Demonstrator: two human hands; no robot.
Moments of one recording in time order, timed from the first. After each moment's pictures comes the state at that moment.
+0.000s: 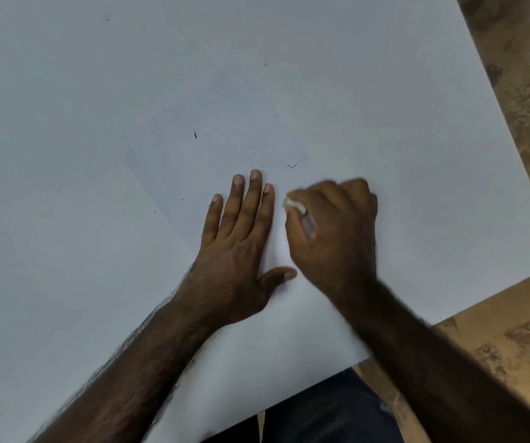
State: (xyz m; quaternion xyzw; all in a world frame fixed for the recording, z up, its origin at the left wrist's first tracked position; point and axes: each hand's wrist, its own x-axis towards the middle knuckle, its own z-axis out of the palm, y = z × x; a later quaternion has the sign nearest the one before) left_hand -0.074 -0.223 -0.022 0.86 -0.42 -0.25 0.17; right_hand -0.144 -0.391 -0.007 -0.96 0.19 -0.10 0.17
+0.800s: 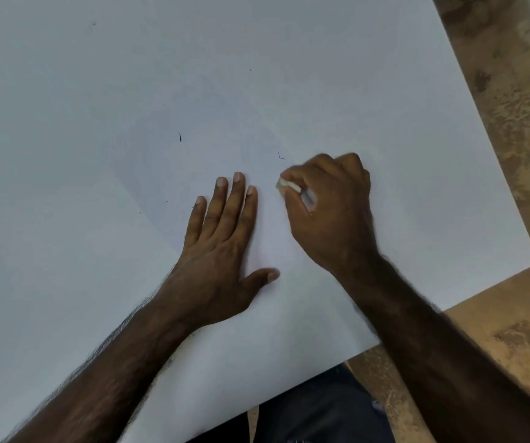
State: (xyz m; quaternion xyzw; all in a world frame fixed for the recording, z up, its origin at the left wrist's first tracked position) left_hand -0.074 -0.225 -0.014 0.86 -0.41 -0.27 0.15; right_hand -0.127 -0.428 -0.006 -0.95 0.19 -0.09 0.23
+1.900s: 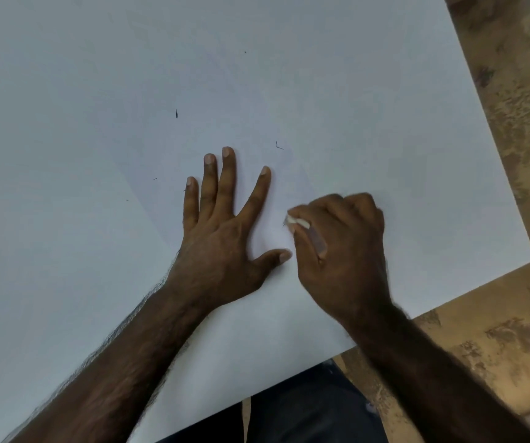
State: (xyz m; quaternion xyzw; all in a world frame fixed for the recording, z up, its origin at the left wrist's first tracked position) left_hand -0.081 -0.249 -0.025 0.89 -0.36 -0.22 0.17; right_hand -0.191 -0.417 0.002 -0.96 0.17 -0.06 0.22
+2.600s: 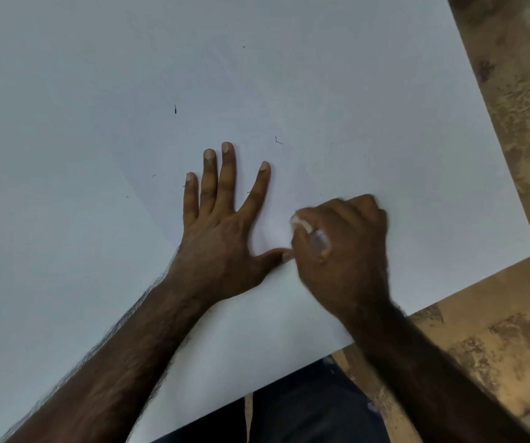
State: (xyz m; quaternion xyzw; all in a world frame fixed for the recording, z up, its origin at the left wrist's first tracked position) left_hand -0.082 -0.251 -0.024 0.89 -0.36 -0.22 0.15; right_hand -0.197 -0.413 -0.001 -0.95 0.21 -0.04 0.21
